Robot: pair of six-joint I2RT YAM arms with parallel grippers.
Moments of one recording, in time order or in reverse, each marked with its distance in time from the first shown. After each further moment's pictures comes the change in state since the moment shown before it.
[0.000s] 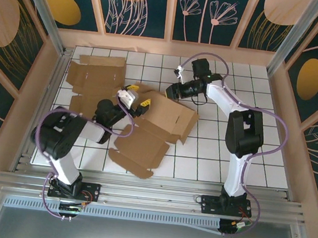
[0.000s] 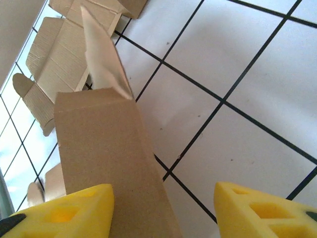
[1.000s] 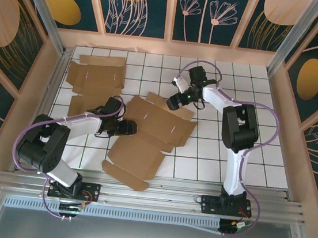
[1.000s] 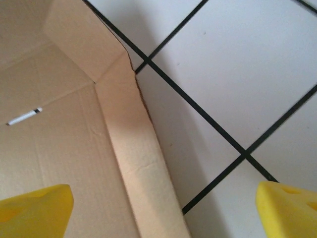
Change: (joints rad) left arm 0.006 -0.098 0.198 -1.476 -0.063 -0.570; right arm -0.014 0.129 -0.014 0.021 0.197 -0.323
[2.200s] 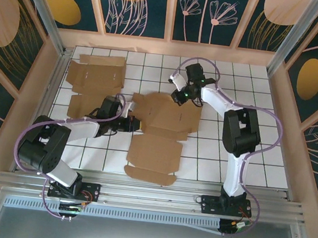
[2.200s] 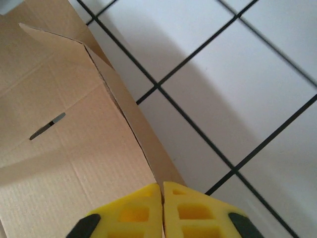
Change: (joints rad) left arm 0.023 -0.009 -0.100 0.436 0.364 0.067; right arm 0.057 -0.122 -0.048 0.063 0.111 -0.019
